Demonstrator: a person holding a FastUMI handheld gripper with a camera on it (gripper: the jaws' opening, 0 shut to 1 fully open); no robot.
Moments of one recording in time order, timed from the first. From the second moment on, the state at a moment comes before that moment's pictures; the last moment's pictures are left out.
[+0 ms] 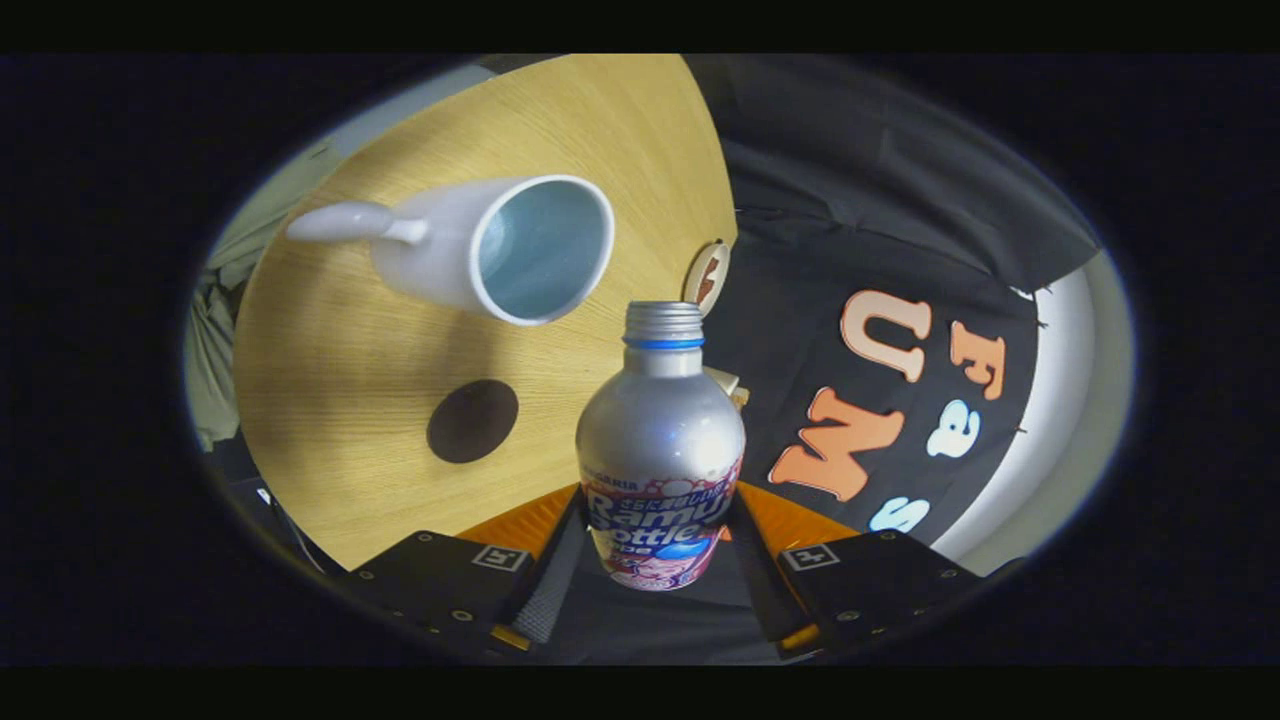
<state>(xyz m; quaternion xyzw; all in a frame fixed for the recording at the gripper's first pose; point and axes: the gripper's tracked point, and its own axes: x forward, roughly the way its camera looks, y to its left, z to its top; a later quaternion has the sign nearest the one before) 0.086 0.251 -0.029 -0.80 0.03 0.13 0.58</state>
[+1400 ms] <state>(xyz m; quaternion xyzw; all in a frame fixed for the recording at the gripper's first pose) 0.109 0.218 -0.024 -0.28 0.09 0.13 0.95</state>
